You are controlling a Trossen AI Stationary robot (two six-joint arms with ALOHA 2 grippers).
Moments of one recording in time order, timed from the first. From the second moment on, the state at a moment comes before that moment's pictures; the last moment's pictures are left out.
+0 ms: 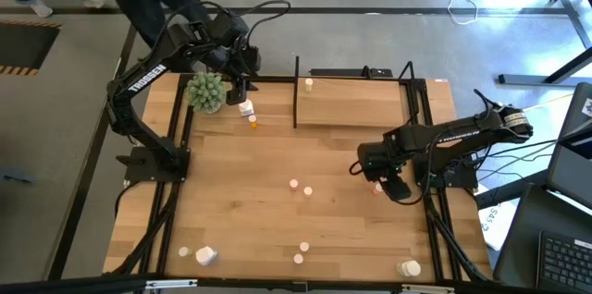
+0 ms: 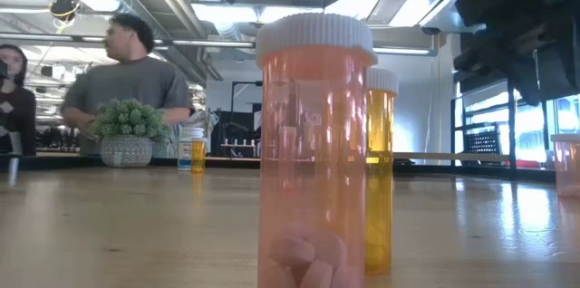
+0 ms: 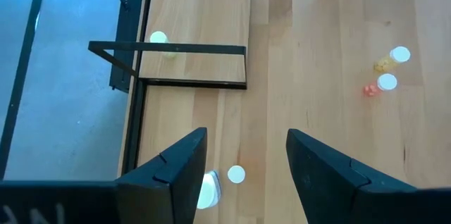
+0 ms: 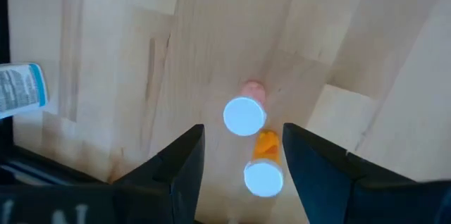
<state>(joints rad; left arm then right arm) 0.56 1.53 1.92 -1.27 0.15 0.44 0.14 1.29 0.92 -1.10 -0.26 -0.11</state>
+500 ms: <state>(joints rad) 0.56 1.53 1.92 -1.27 0.15 0.40 0.14 1.29 0.76 -0.96 -0.25 -0.14</state>
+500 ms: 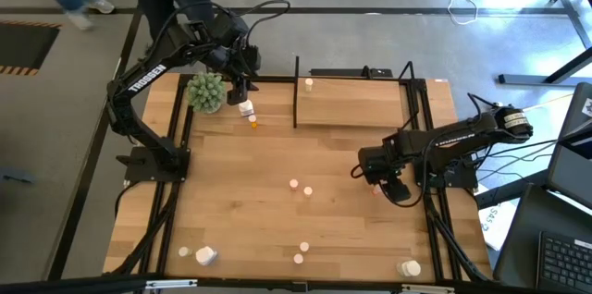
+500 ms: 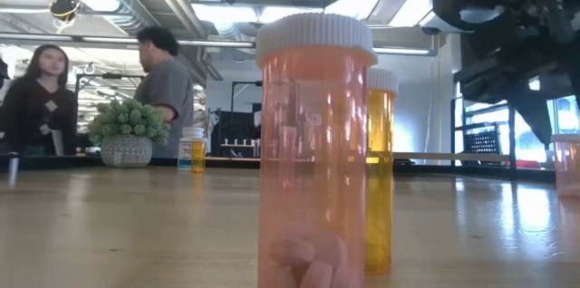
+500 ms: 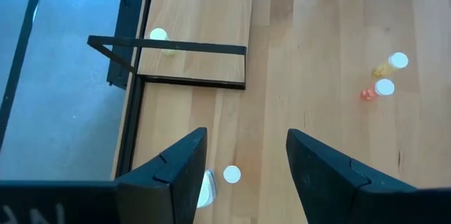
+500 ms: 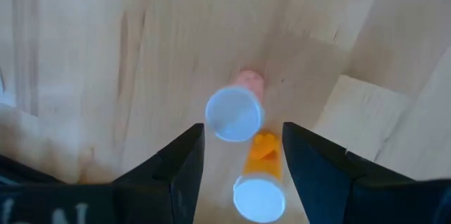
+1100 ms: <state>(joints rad) 0.56 1.53 1.92 -1.26 0.15 0.39 0.14 1.29 0.76 -0.93 -0.26 -0.16</state>
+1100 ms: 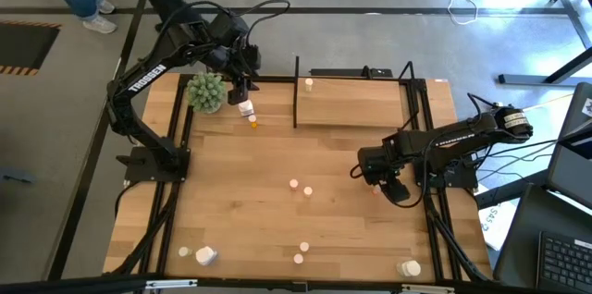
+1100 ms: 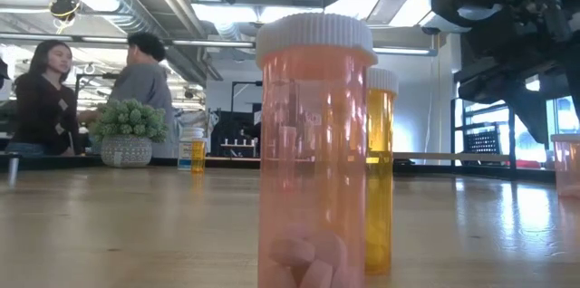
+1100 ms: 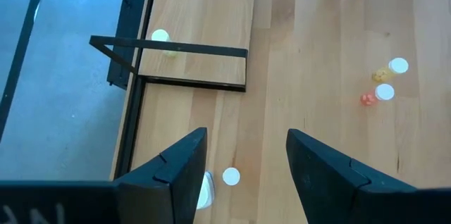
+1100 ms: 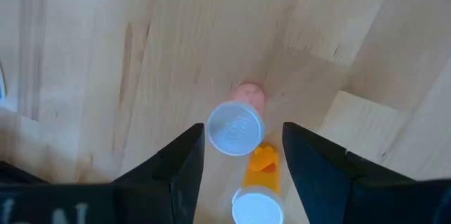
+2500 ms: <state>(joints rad) 0.56 1.53 1.92 -1.26 0.15 0.39 0.19 1.30 0.76 -0.92 -0.29 -0.14</state>
